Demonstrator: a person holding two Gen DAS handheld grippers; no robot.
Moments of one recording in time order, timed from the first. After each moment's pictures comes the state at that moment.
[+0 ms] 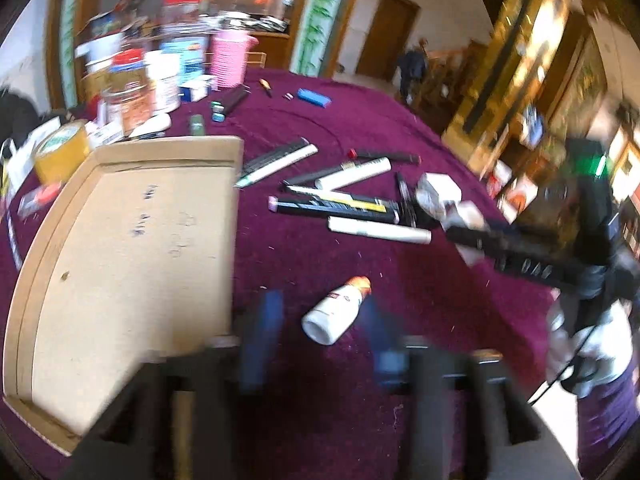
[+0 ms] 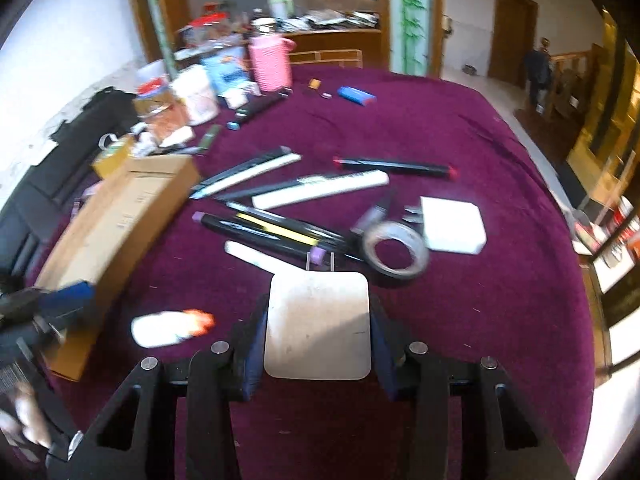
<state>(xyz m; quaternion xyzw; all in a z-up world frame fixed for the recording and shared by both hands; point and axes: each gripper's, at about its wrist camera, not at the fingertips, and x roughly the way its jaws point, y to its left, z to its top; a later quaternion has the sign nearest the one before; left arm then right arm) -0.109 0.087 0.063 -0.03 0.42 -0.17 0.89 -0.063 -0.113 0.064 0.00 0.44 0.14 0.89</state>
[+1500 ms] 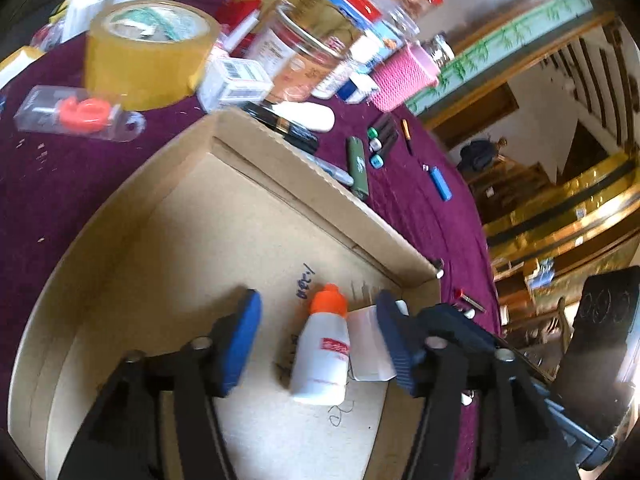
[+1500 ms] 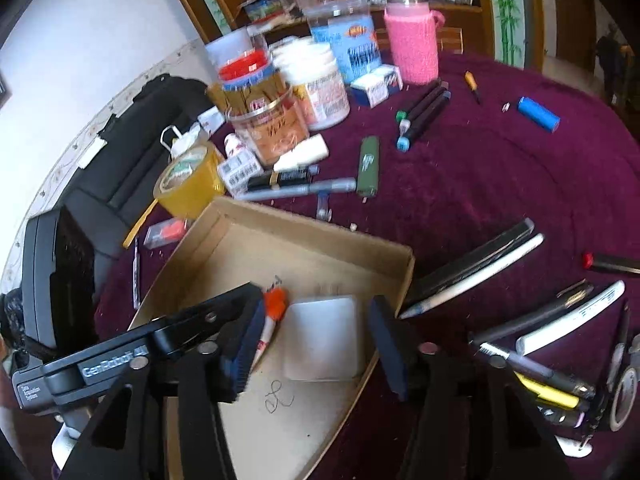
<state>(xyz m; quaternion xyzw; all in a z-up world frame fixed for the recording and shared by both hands) 0.024 0.274 0.016 -0.34 0.44 -0.07 0.83 0.067 0.092 0.055 0.04 0.47 0.25 0.85</state>
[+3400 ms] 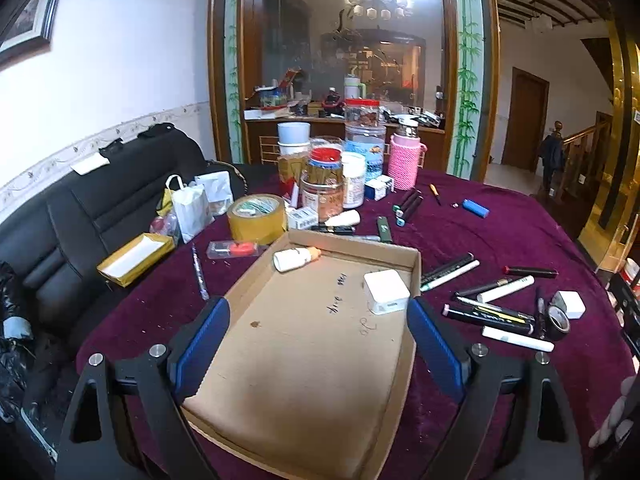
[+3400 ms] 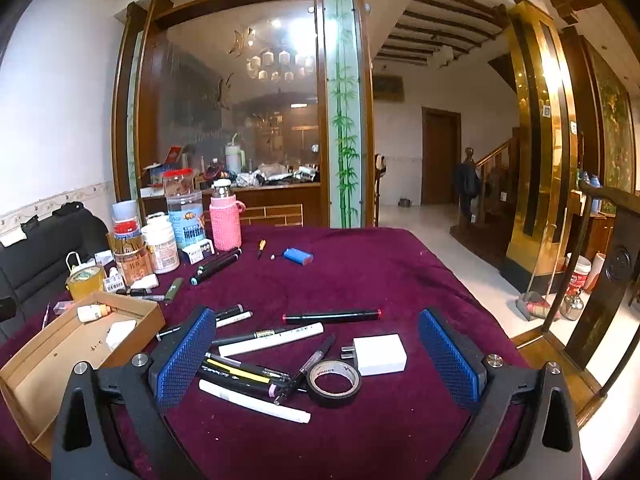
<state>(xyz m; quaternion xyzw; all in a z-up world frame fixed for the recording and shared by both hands) -0.155 0.161 0.129 -0.04 0.28 0.14 0.95 -0.107 -0.129 0.104 0.02 0.17 0.01 0.99</state>
